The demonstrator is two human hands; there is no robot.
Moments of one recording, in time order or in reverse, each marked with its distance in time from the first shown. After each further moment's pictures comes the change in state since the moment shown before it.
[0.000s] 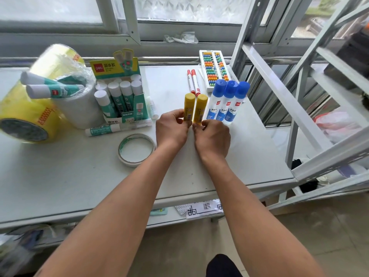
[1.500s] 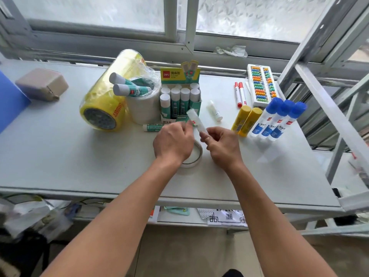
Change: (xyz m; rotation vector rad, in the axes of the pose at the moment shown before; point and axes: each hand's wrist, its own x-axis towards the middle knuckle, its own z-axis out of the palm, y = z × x) left_hand -0.028 -0.017 -0.116 0.475 0.178 -0.050; right_hand -0.032 -0.057 0.020 0.386 -0.505 -0.152
